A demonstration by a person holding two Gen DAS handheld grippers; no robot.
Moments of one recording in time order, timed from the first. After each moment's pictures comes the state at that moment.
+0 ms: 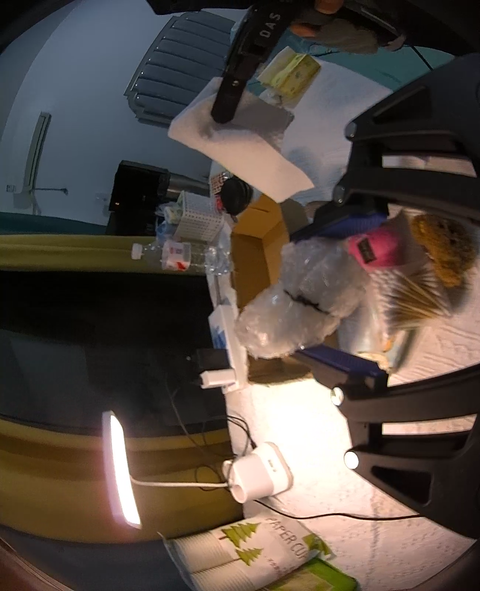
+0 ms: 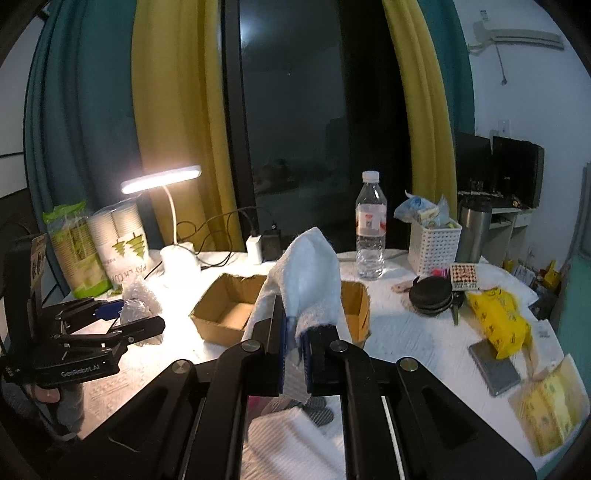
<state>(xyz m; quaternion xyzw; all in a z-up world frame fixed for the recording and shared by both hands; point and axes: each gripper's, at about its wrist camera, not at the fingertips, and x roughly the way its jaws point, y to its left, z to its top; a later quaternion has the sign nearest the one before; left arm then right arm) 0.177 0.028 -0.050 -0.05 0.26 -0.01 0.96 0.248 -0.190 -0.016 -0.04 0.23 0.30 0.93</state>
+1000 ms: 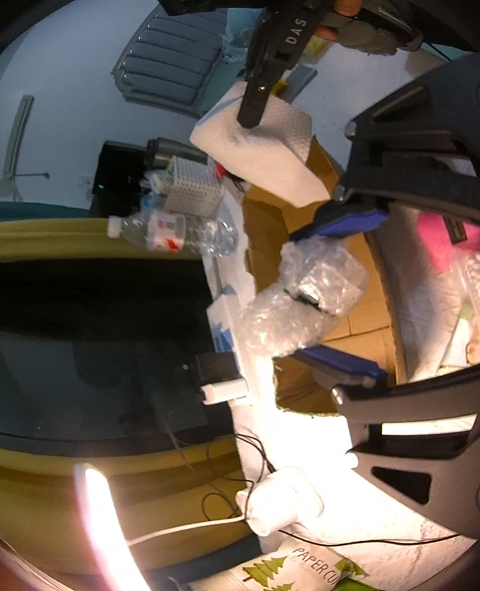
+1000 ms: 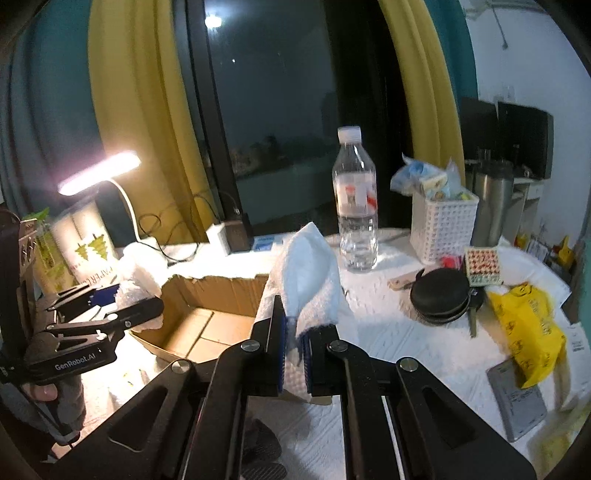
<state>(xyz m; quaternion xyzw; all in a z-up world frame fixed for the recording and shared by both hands) 0.296 0.026 -0.081 -0.05 0.30 0.03 0.95 0.363 -0.185 -0.073 -0.03 0.30 0.30 0.91</state>
